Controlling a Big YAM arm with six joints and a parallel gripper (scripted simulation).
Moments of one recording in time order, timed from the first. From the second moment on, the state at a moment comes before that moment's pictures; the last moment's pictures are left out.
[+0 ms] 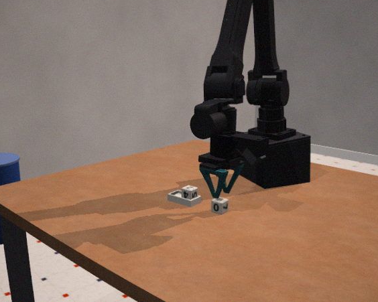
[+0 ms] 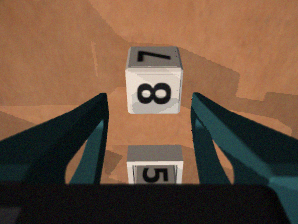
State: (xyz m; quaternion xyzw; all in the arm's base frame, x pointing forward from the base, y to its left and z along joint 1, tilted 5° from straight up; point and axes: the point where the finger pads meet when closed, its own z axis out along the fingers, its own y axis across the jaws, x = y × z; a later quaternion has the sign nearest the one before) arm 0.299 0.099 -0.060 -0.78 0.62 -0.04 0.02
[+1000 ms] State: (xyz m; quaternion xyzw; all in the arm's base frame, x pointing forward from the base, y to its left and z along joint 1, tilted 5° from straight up) arm 0.299 0.099 -0.060 -0.78 0.62 -0.04 0.02
